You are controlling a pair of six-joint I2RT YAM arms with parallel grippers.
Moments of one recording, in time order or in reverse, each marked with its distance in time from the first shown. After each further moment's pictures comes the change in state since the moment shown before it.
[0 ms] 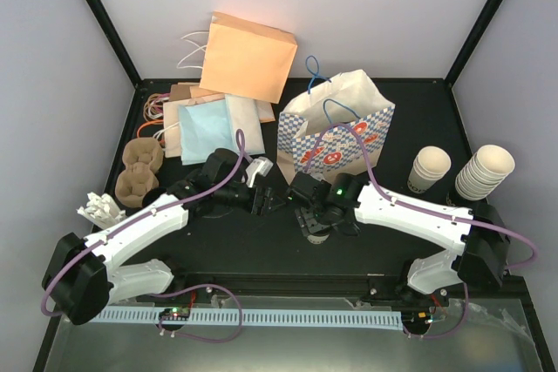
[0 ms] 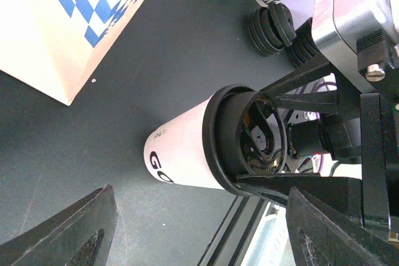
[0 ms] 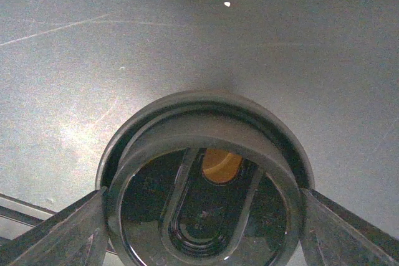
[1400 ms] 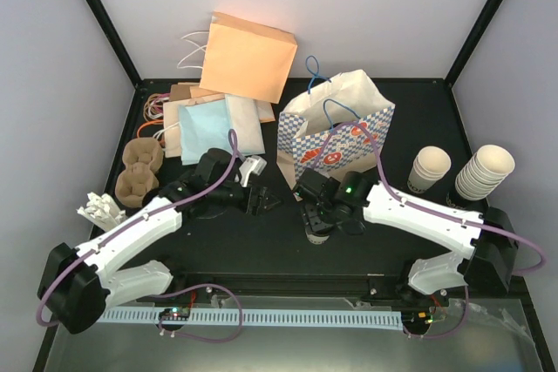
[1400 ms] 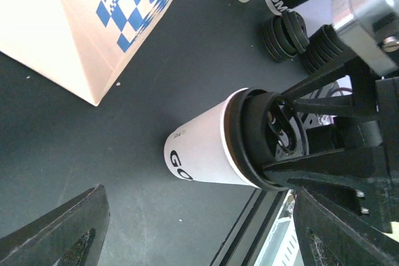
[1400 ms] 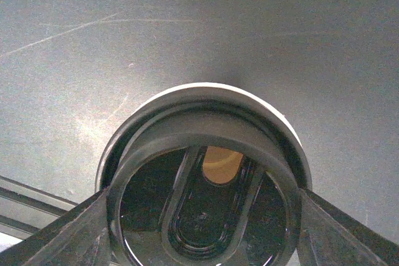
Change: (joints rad) left arm 0.036 -0.064 0.004 -0.076 -0.041 0.032; right arm -0.038 -0.059 -0.022 0.006 -0.065 0.015
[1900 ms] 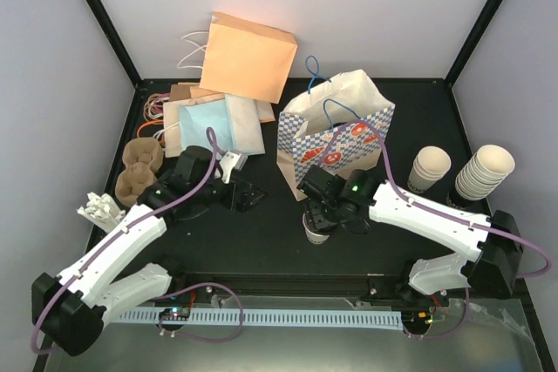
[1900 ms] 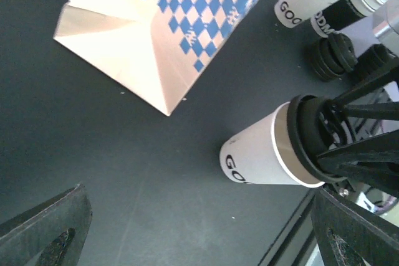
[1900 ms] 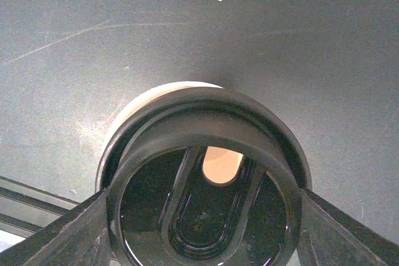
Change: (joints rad) left arm 0.111 -0.142 0.051 -0.209 -0.122 0.140; right arm -0.029 -0.028 0.000 -0.013 -0.011 0.014
